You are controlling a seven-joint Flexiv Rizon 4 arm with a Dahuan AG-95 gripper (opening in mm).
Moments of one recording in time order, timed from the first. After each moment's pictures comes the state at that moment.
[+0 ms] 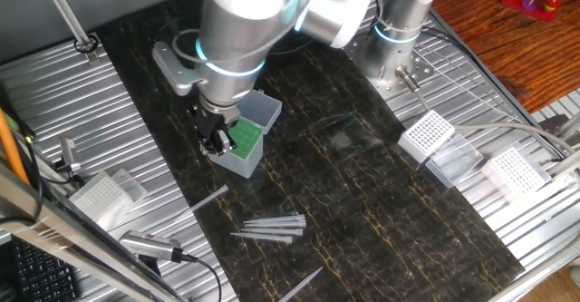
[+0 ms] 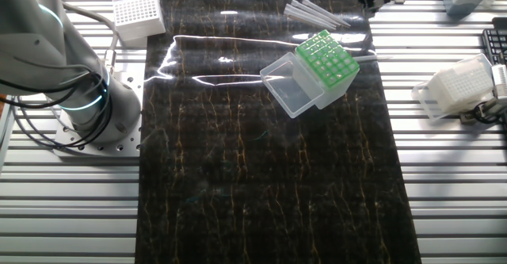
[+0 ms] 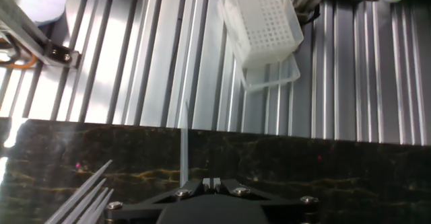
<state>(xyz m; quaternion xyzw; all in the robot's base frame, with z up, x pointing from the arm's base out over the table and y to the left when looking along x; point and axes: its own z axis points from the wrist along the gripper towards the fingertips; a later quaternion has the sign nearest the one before) 0.595 0.140 0.209 -0.06 0.99 -0.04 0.11</state>
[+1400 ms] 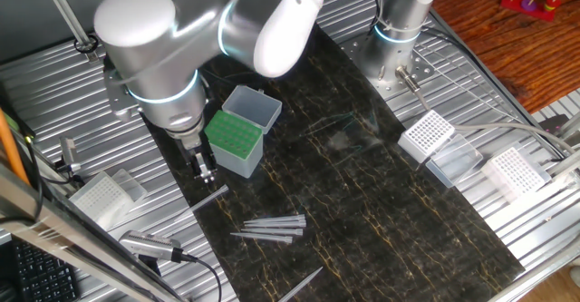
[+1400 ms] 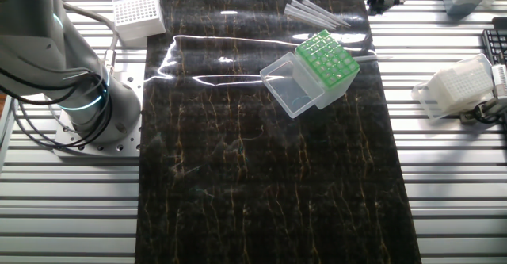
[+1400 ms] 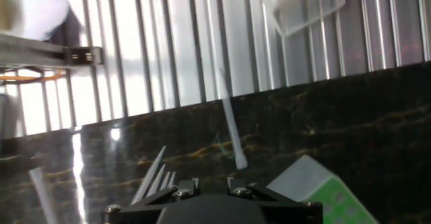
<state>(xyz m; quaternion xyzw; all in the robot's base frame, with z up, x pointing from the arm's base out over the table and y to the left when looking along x) 0.613 0.167 0.174 0.04 1.00 0.04 -0.01</state>
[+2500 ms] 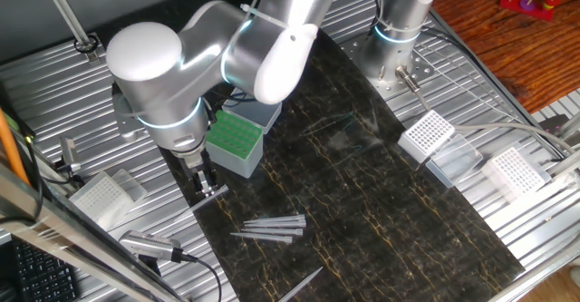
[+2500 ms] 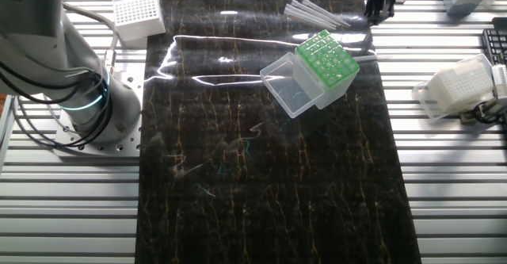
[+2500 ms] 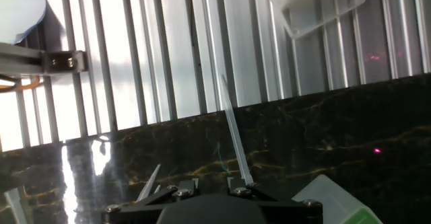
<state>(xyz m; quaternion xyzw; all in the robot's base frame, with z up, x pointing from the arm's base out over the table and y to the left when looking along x) 0.622 0.181 0.135 0.05 1.00 0.04 -0.01</state>
